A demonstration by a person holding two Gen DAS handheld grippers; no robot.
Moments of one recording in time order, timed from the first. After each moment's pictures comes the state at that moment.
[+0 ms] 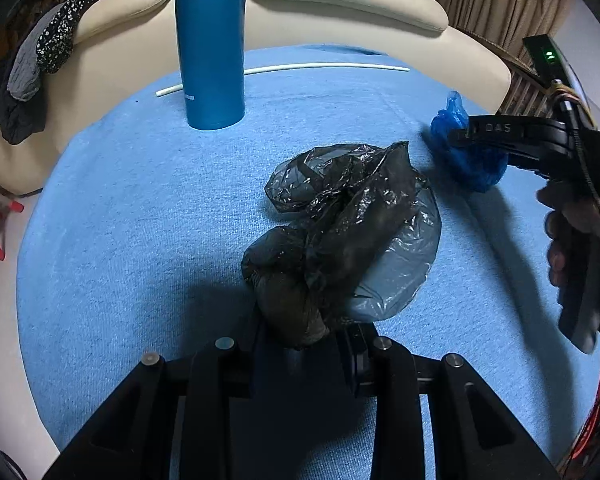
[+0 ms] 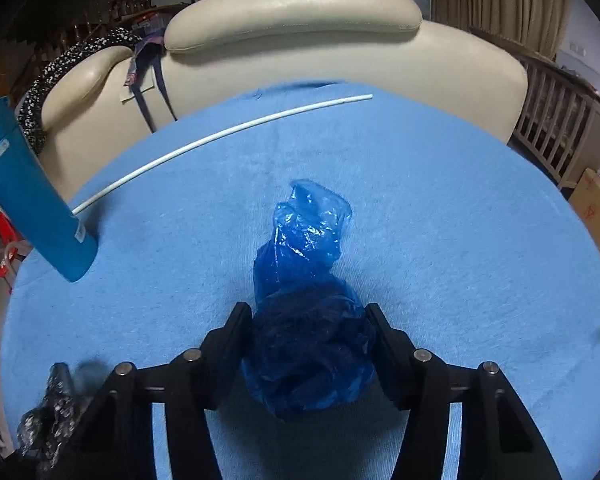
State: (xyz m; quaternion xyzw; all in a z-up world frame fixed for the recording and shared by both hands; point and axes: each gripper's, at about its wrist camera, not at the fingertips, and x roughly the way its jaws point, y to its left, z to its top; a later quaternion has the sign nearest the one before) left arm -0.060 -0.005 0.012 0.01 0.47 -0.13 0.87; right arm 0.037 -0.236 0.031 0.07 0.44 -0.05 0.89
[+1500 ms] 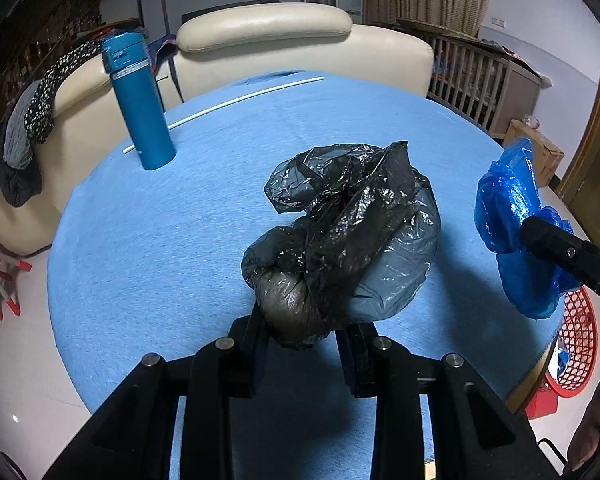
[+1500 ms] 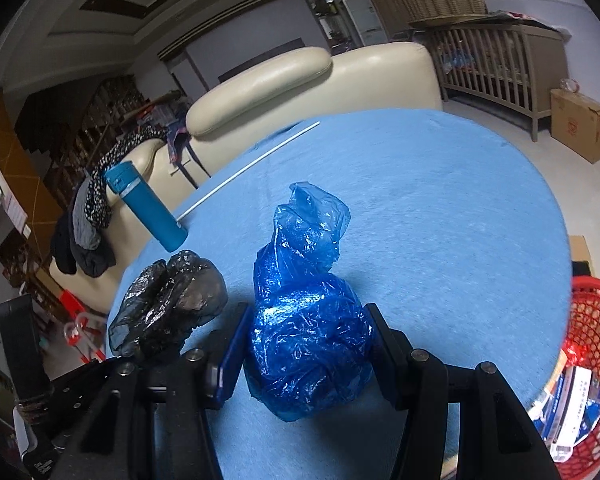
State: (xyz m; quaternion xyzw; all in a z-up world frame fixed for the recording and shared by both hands) left arm -0.196 -0.083 0.067 0.09 0.41 -0.18 0.89; right arm -0.274 -0.281 0.072 0.23 0.32 -0.04 0.92
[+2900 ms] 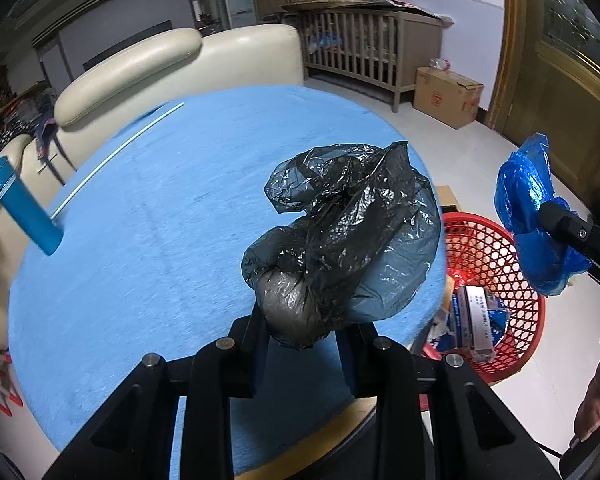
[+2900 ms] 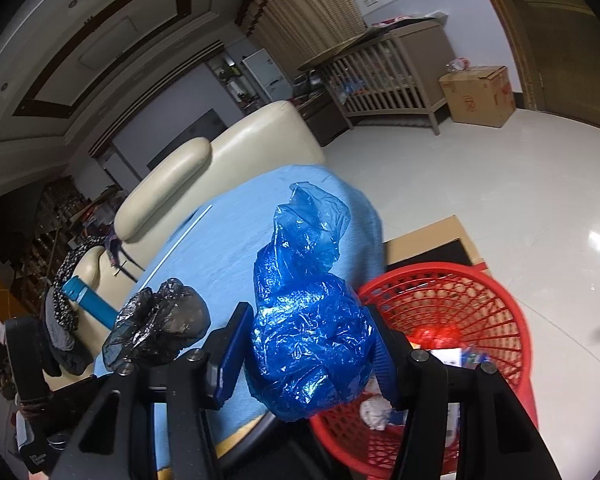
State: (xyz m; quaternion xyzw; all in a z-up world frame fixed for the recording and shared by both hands) left arm -0.272 -0.236 0.084 0.20 0.39 -0.31 0.84; right arm -0.438 -0.441 0.067 0.33 0.23 -0.19 0.90
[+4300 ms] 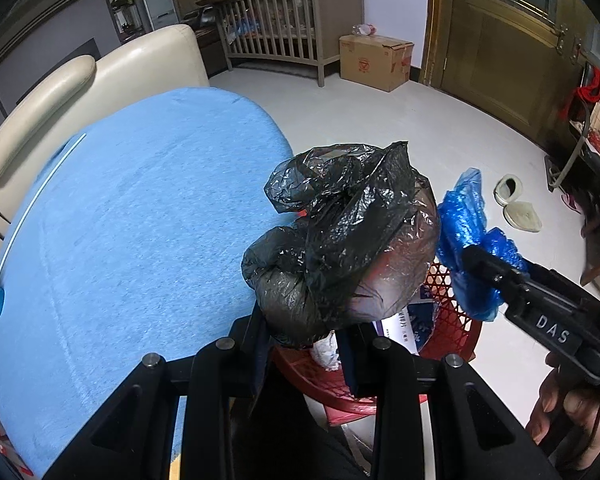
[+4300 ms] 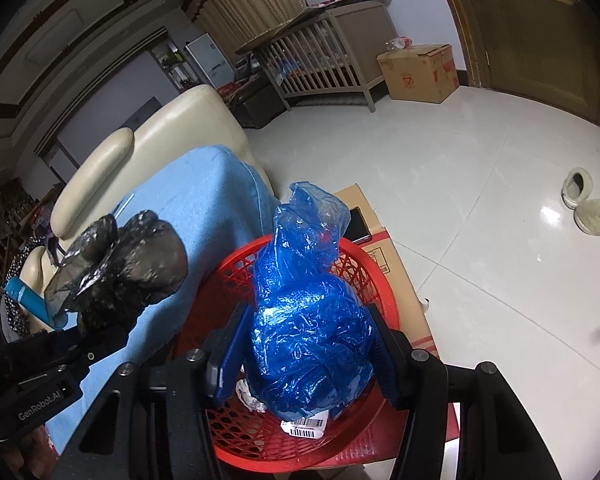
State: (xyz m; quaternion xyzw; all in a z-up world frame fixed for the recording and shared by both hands) left arm -0.330 -0.349 0.069 0.27 0.40 -0.40 0.78; right arm -0.499 -0.502 0.007 0.34 0.29 -0.27 0.85
